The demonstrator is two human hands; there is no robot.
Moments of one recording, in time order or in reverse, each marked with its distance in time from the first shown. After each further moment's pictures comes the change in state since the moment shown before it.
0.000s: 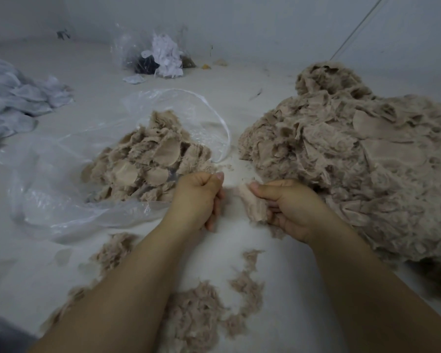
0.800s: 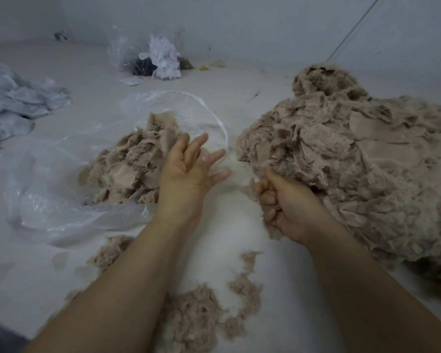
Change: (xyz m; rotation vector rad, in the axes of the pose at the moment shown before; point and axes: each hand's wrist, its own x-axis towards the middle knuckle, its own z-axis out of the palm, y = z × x) left_hand 0.011 0.011 0.004 -0.583 0.062 0.198; right_hand 0.001 -0.006 0.003 0.165 0.070 0.029
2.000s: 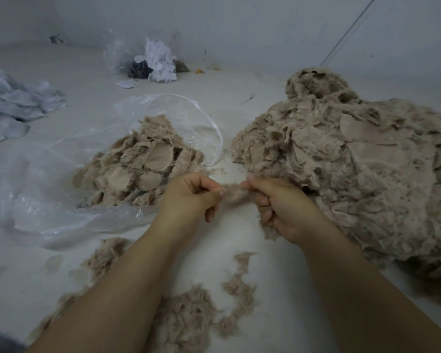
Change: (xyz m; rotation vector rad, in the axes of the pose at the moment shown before) left_hand -0.010 -0.011 -0.014 0.338 -0.136 -0.037; right_hand 0.006 0.003 -0.008 -0.100 -0.056 -0.042
